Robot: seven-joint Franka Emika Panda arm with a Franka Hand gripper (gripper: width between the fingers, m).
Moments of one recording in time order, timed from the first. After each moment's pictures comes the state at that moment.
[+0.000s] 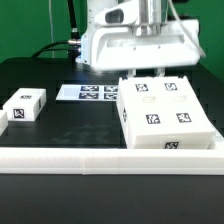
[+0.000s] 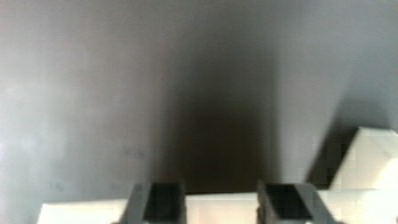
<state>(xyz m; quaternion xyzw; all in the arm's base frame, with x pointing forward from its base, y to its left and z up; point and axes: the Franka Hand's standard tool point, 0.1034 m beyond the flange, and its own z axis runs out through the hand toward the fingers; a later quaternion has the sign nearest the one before) 0.486 0.059 0.073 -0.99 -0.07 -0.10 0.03</state>
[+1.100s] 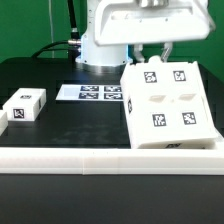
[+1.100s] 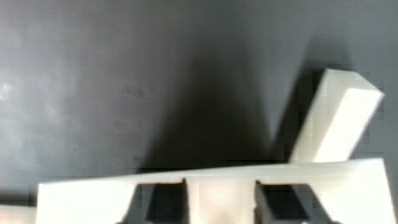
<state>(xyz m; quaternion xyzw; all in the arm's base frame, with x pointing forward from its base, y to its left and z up) 0.504 0.070 0.119 -0.99 -0.07 -0.11 0.03</state>
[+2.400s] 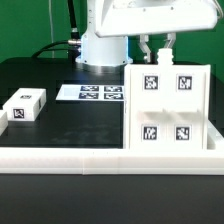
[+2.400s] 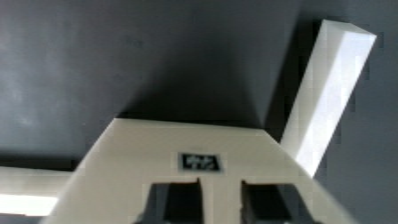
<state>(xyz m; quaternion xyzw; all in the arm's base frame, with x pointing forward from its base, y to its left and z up) 0.528 0.066 0.129 -0.99 -0.08 -0.11 0.04</state>
